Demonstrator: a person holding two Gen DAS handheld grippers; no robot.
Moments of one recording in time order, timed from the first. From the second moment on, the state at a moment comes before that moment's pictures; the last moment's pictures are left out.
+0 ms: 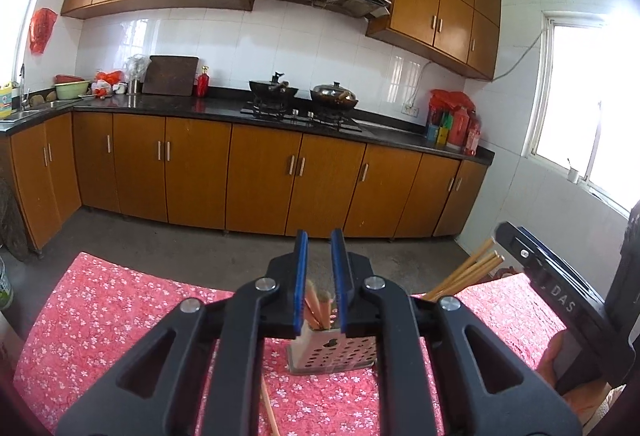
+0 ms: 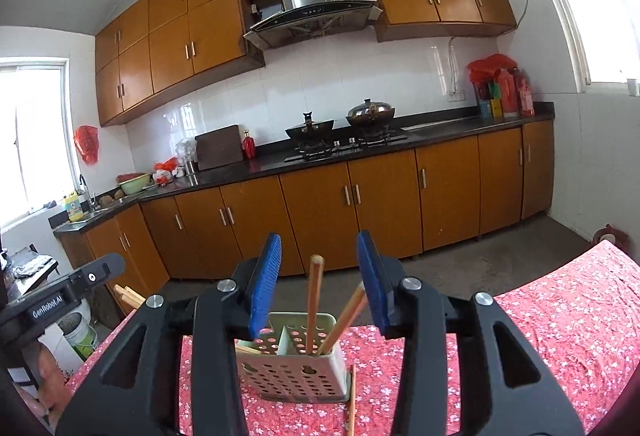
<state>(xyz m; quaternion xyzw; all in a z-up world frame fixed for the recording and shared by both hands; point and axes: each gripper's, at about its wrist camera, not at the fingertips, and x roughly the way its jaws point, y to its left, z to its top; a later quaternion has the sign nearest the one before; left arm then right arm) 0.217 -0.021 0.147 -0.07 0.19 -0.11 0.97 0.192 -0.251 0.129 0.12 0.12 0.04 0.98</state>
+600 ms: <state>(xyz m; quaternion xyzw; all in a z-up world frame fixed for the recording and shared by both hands) 0.179 0.041 0.003 -0.06 0.36 -0.03 0.93 0.163 -0.264 -0.033 0.15 0.36 0.04 0.92</state>
